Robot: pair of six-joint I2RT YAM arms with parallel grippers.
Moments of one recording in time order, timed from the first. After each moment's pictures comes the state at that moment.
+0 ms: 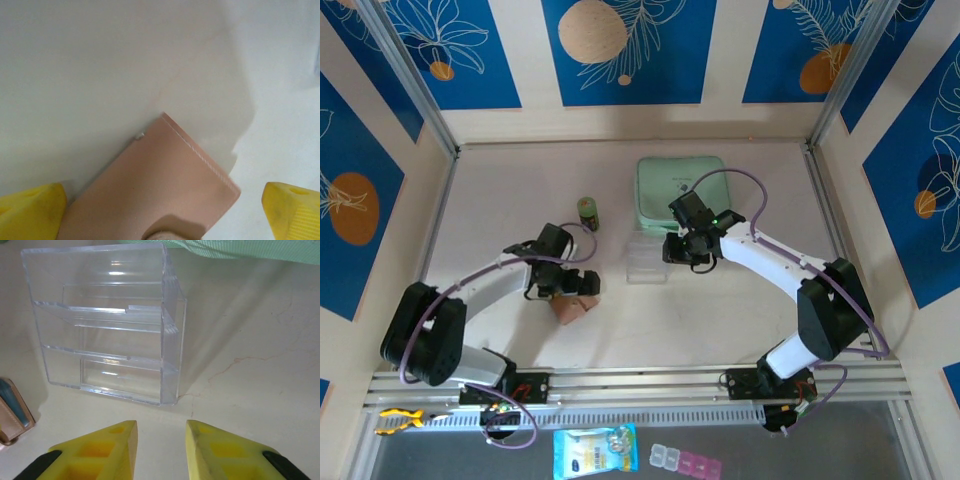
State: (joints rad) left arm -0.48 1.40 0.74 -0.61 0.21 -0.41; right arm 0.60 1.53 1.09 -0.72 -0.08 0.61
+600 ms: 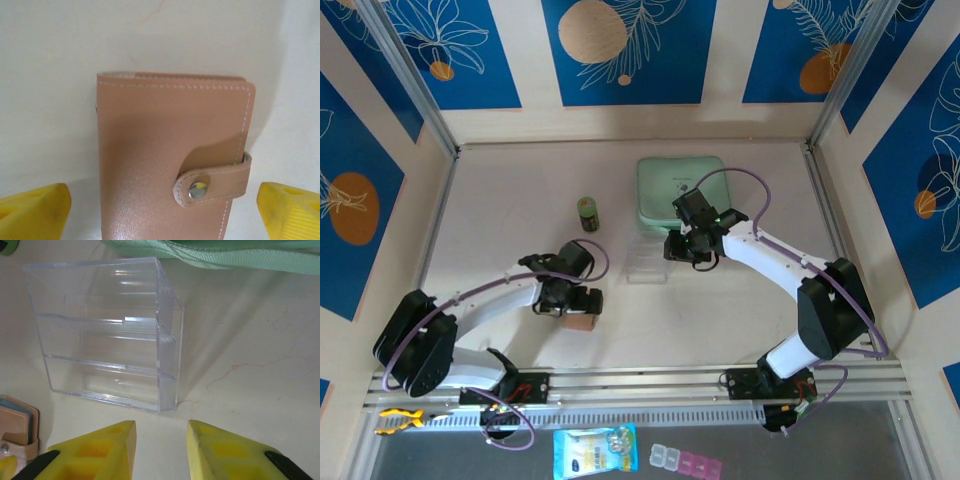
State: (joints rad) left arm -0.69 1.35 0.75 -0.76 0.01 -0.60; right arm 0.57 1.53 1.09 -0.70 -0.10 0.60
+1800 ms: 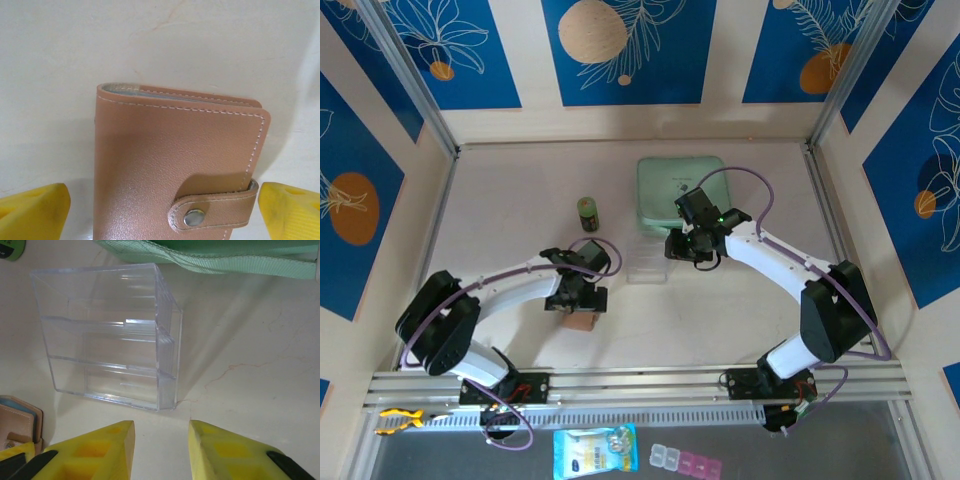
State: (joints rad) left arm -0.77 1.50 0.85 -0.82 -0.09 -0.71; right arm 0.56 1.51 1.09 -0.71 -0.10 0.60
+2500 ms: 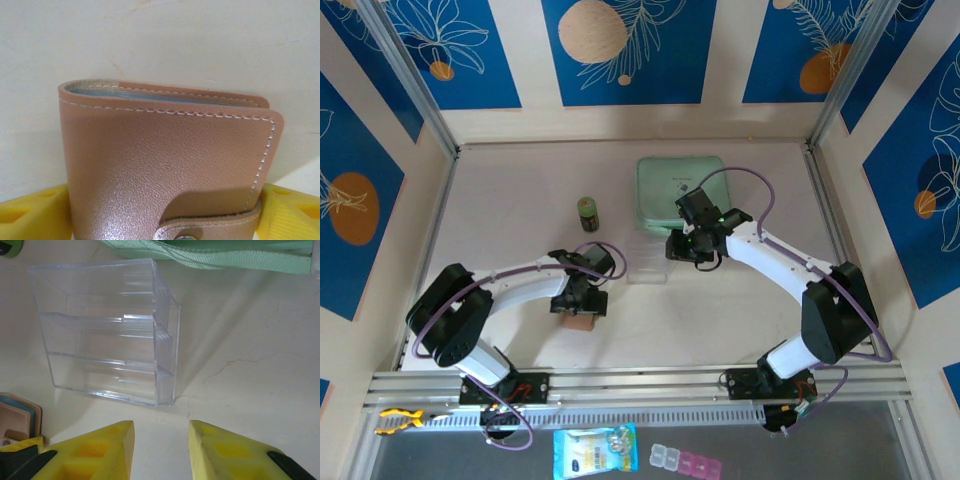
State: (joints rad) left arm -0.78 1.55 0.85 -0.80 -0.08 -0.70; right arm 0.56 1.50 1.09 -0.72 -0.10 0.60
